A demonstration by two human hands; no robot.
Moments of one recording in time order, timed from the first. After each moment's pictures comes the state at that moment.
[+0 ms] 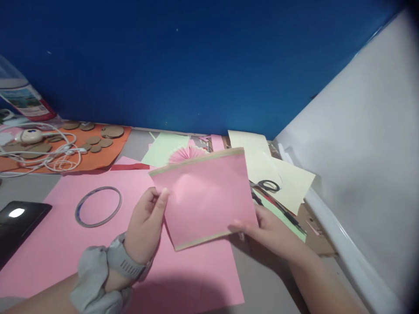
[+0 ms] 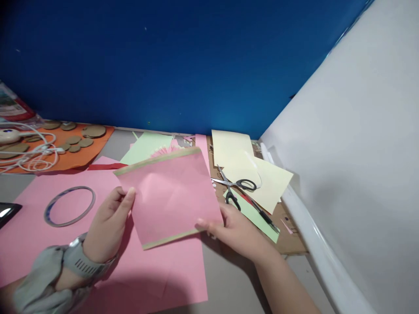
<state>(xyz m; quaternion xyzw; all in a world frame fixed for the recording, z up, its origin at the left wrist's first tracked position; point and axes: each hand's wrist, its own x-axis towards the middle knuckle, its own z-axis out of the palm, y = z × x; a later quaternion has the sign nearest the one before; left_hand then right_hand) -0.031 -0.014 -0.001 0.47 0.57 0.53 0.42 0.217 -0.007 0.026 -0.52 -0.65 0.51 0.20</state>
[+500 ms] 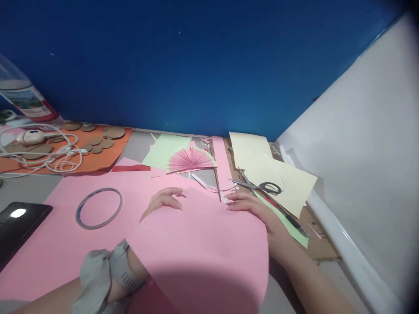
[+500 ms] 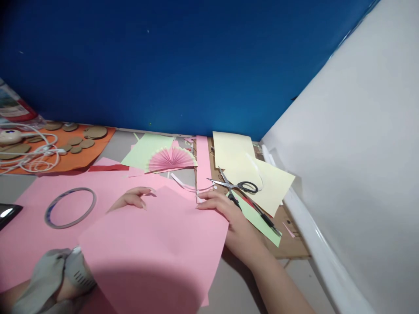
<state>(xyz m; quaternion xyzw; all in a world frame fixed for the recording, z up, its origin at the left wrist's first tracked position) -0.048 -0.003 -0.022 0.57 0.40 0.55 0.46 0.220 0.001 0.013 -0.44 -0.76 0.37 0.30</state>
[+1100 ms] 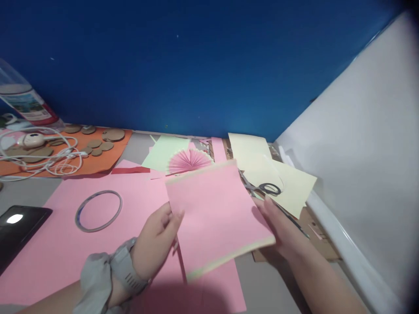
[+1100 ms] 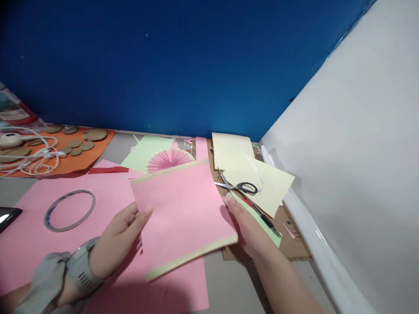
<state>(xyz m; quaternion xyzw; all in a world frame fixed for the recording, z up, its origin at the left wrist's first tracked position) -0.028 -0.021 -0.004 0.52 0.51 0.38 0.57 0.221 -0.001 0.020 -0.51 -0.45 0.64 0.36</state>
